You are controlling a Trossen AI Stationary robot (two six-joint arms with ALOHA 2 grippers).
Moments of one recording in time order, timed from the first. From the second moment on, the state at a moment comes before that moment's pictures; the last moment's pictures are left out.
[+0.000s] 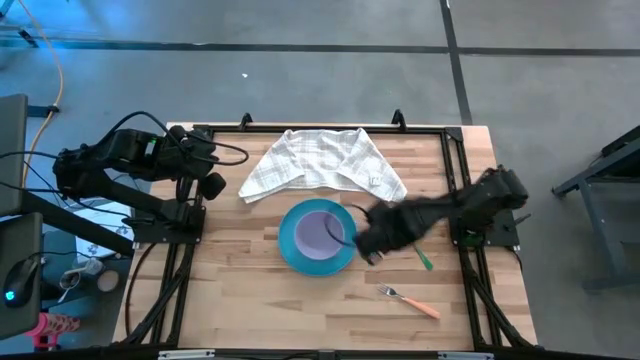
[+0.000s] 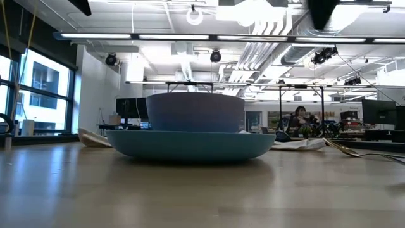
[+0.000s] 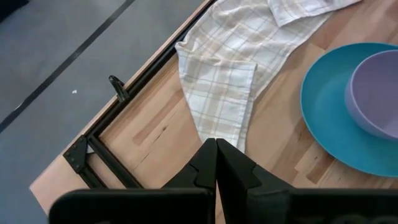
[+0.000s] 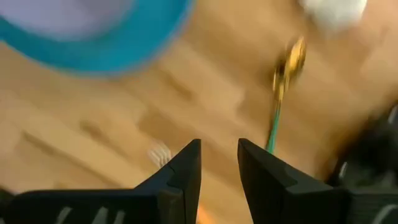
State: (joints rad) left arm 0.06 1.01 1.44 -1.56 -0.57 -0.59; right arm 0.37 1.73 1.68 -1.53 0.11 1.31
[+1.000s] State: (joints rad) left arm 0.06 1.01 1.44 -1.52 -0.56 -0.66; right arm 0.28 1.35 0.63 -0.81 -0.04 1.36
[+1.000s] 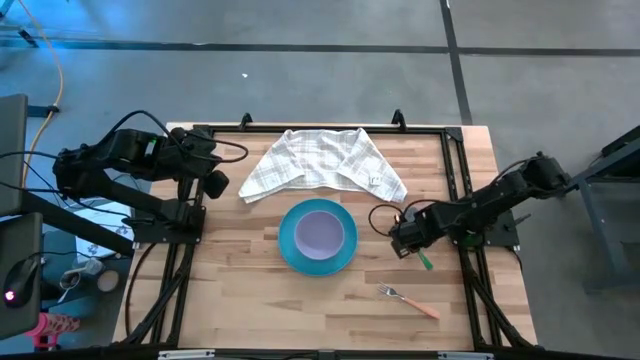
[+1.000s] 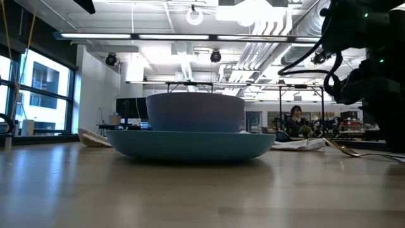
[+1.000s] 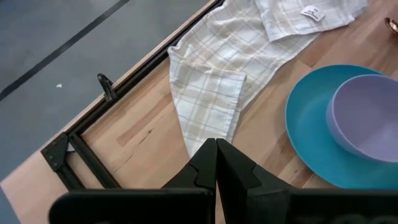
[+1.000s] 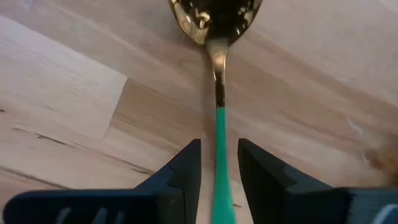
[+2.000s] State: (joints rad) left arm 0.06 1.15 1.44 -1.32 -0.65 -0.65; right arm 0.21 1.19 0.79 -0.67 0.43 1.20
